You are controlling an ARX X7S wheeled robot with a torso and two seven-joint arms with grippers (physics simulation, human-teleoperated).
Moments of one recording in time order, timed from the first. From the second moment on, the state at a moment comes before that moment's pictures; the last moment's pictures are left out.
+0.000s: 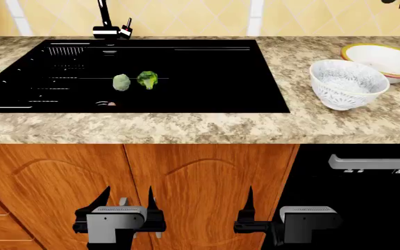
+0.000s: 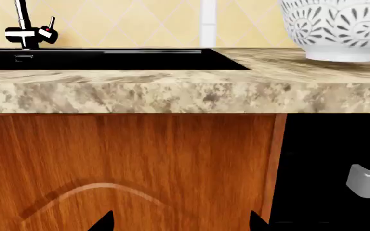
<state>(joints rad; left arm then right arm) 0.00 0.00 0.00 0.00 0.00 0.00 0.00 0.00 0.00 0.00 0.00 0.00 0.00 0.00</state>
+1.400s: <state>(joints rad) 0.00 -0.11 0.12 0.01 -0.12 -0.01 -0.11 0.01 0.11 -0.14 0.00 0.07 0.00 0.14</state>
